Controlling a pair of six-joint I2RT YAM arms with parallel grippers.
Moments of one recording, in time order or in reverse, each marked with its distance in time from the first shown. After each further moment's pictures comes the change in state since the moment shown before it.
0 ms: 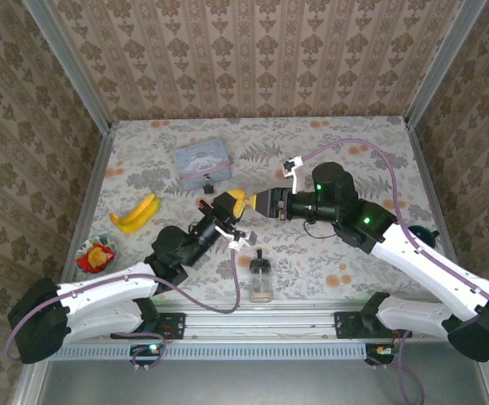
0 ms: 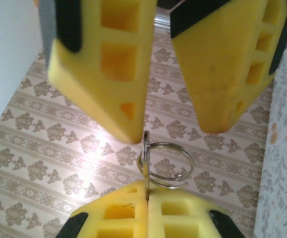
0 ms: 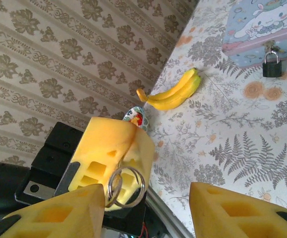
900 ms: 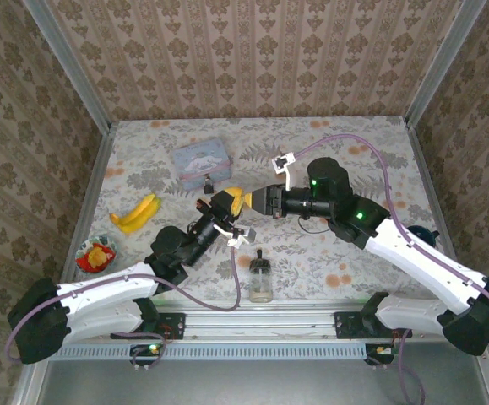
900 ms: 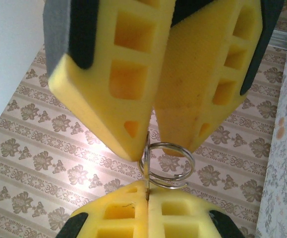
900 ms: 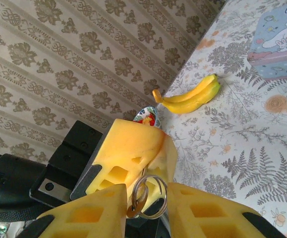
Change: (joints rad) left arm 0.002 0.000 0.000 0.010 -0.034 -0.008; right arm 0.001 0.060 0.027 0.070 -0.074 -0.053
